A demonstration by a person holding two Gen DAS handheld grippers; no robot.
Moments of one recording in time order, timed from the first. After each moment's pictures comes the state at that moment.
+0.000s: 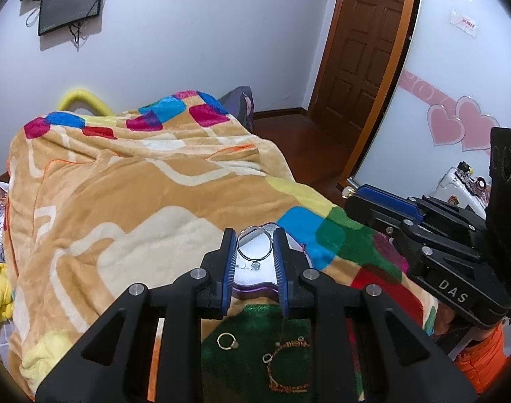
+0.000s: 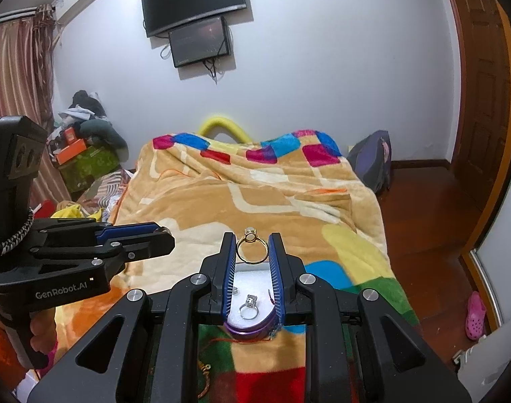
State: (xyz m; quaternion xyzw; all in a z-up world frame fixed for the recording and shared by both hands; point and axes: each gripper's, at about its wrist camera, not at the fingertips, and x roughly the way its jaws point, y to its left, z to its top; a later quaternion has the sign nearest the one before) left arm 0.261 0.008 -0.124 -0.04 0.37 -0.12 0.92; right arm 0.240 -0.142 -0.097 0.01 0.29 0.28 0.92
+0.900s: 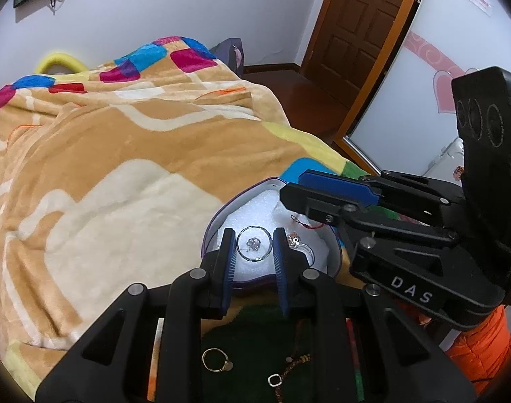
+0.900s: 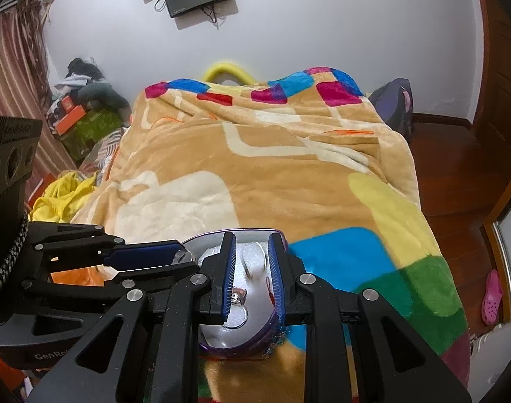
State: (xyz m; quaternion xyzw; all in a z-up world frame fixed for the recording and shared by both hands) left arm 0.305 -0.003 -0.190 -0.03 0.45 -0.15 0.88; right arm 0.292 -0.121 -0.152 -0.01 0.39 0.31 0.87
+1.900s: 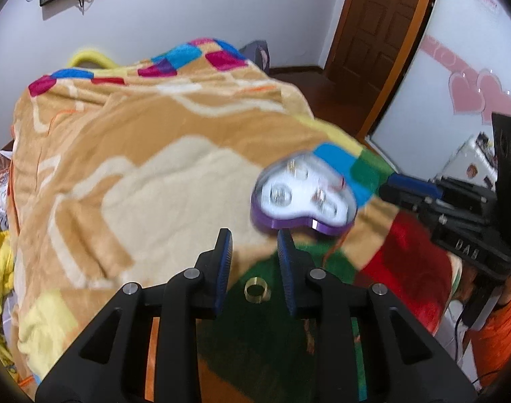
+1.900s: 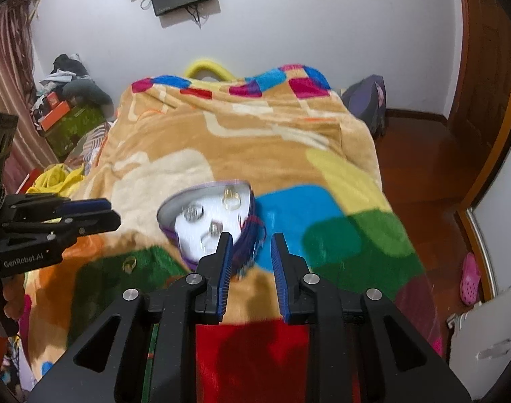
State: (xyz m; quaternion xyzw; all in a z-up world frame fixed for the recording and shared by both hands) left arm 0.248 0.026 -0.176 -0.02 0.46 -0.09 0.88; right arm 0.253 -0.159 -0.151 -0.02 0.40 0.27 0.88
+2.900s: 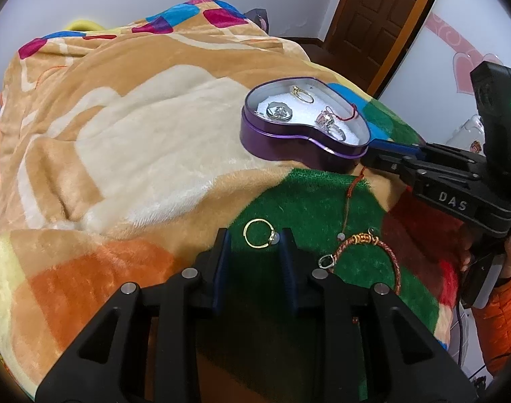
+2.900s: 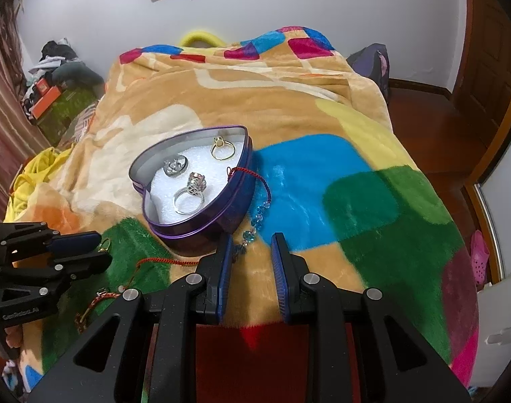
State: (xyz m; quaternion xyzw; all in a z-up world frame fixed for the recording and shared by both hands) left arm 0.237 0.028 -0.232 -0.03 0.50 -0.10 0.86; right arm 0.261 -0.140 -0.191 -0.03 0.45 0.26 0.85
